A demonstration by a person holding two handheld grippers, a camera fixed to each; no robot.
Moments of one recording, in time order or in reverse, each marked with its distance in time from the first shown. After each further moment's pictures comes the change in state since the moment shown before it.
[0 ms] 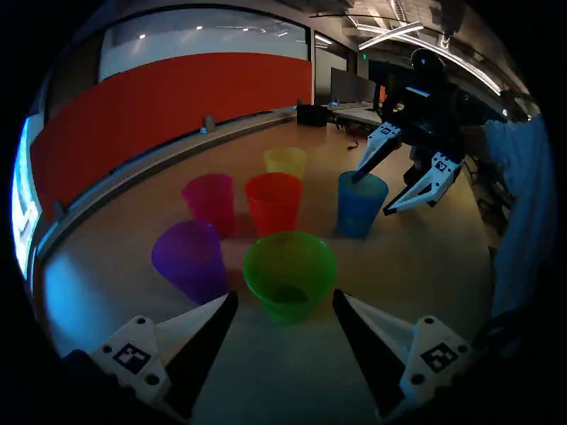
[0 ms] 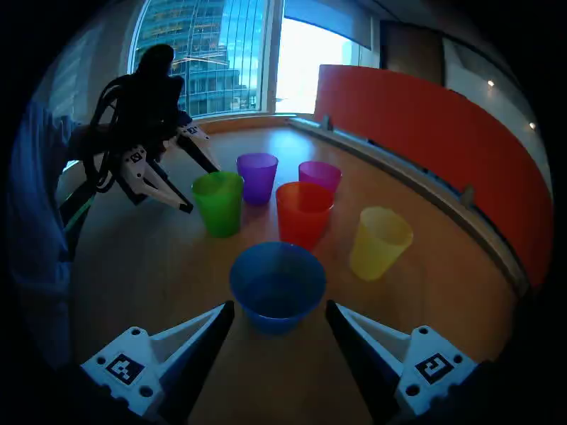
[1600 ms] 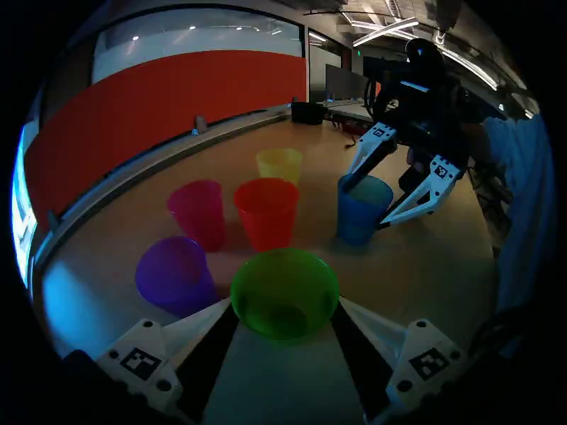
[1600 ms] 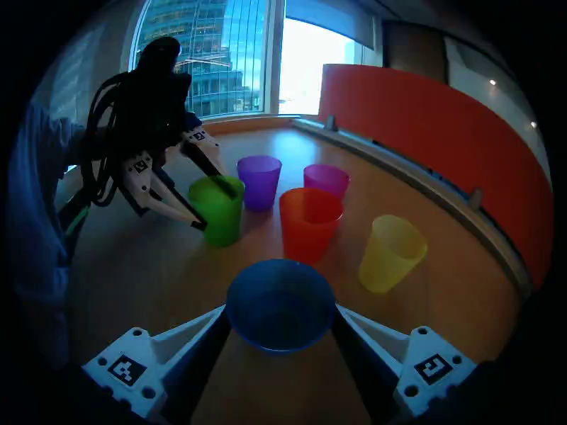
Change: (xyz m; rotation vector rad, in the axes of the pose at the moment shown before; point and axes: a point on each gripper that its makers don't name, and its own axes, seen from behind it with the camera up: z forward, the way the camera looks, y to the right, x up) left arm 0.010 0.002 0.021 -0.012 -0.006 0.024; right arm 0.010 -0.001 0.018 0.016 0.012 0.002
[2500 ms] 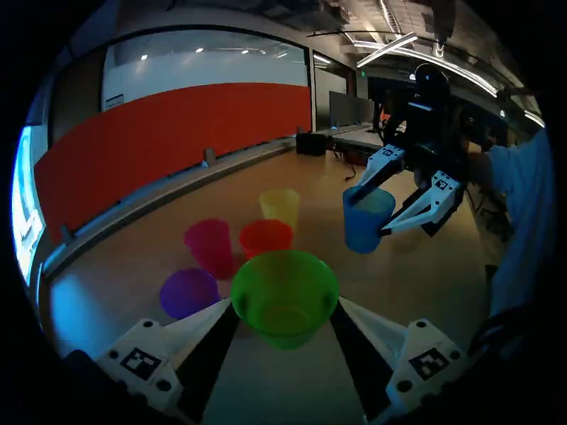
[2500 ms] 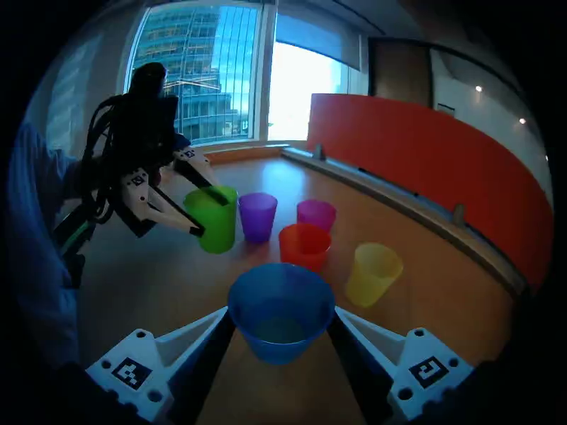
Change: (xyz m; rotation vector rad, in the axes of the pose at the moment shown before) left arm 0.046 0.010 -0.040 0.048 0.133 -0.002; right arm 0.039 -0.011 -0.043 -0.065 0.143 0.034
